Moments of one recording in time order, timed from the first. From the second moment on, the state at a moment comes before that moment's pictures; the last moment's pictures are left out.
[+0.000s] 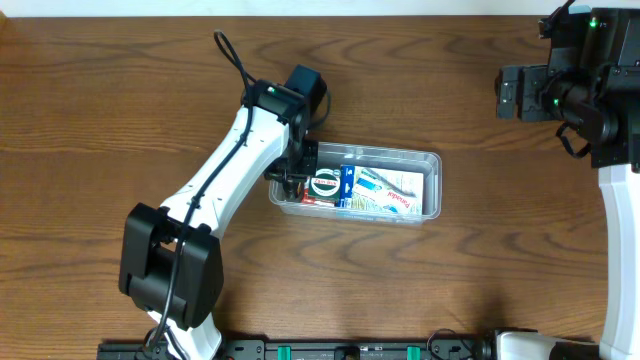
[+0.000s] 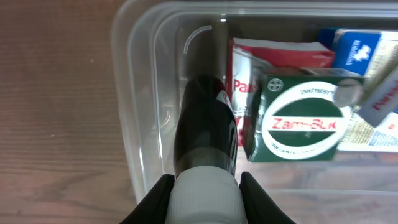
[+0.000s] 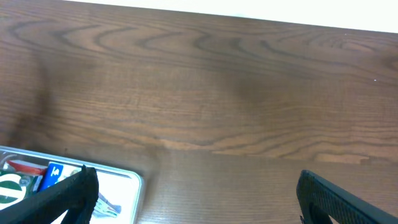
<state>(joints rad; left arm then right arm) -0.45 1.87 1.55 -1.24 0.00 -0.37 -0.01 1.47 1.77 -1.13 0.00 -0.05</state>
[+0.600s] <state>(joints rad) -0.46 1.87 1.52 -1.21 0.00 -0.40 -0.01 1.47 1.77 -1.13 0.00 -0.05</state>
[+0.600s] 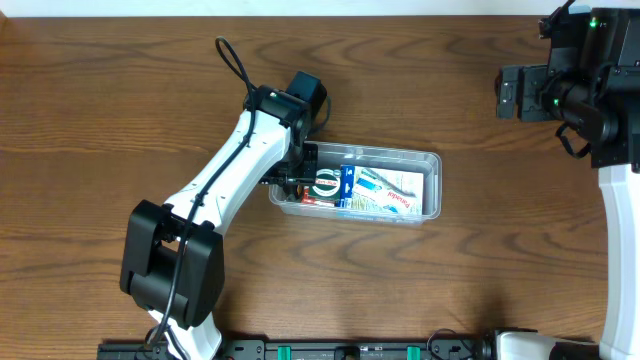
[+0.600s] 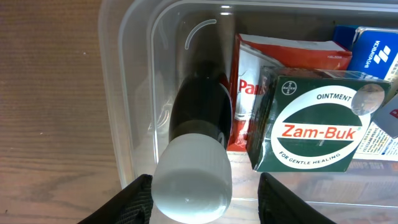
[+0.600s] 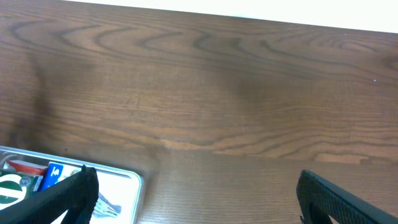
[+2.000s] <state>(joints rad) -0.46 0.94 1.84 -1.57 0.05 -0.58 -0.01 1.47 1.77 -1.13 0.00 -0.05</state>
